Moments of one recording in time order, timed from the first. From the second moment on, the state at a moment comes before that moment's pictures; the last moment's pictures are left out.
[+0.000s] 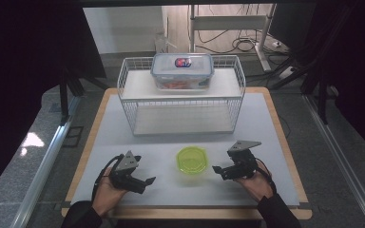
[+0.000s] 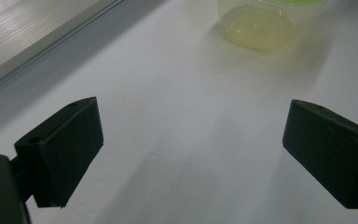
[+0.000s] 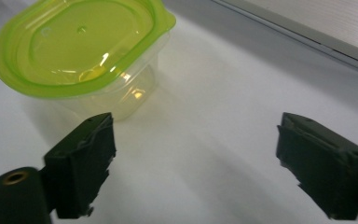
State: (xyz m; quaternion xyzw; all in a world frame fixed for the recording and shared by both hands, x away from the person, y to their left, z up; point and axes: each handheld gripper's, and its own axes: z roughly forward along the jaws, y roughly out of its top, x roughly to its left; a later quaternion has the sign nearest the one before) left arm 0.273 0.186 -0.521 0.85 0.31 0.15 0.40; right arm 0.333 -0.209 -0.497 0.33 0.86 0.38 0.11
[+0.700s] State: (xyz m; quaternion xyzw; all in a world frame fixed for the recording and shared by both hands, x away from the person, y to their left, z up) left arm 0.273 0.186 -0.522 0.85 0.31 0.16 0.40; right arm 0.336 -0.189 -0.483 0.34 0.85 0.39 0.08
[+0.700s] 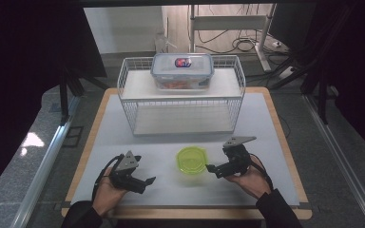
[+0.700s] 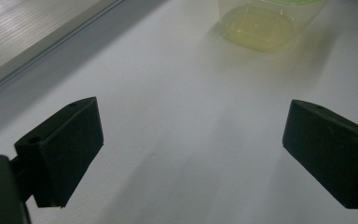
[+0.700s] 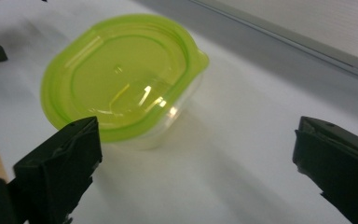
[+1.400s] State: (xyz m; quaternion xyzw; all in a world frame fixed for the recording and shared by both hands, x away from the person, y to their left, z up) left arm 0.273 0.185 -0.522 0.85 0.31 0.16 0.40; right arm 0.367 -0.174 -0.484 0.37 0.84 0.41 -0.05
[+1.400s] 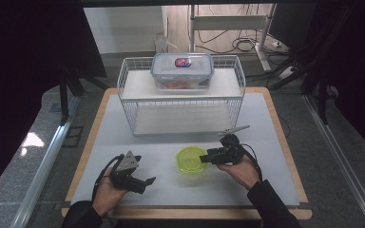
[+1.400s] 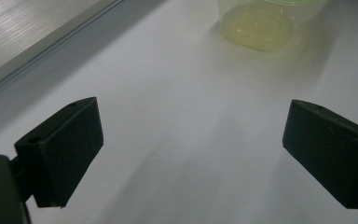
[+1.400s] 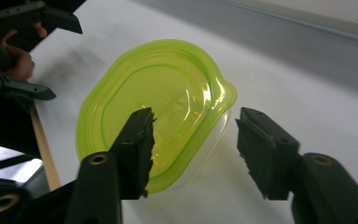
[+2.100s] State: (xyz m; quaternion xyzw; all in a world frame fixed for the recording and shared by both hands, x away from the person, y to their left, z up) left arm 0.273 0.185 -0.522 0.85 0.31 0.16 0.40; right arm 0.377 -0.180 -0.493 0.41 0.79 0.42 -0.15
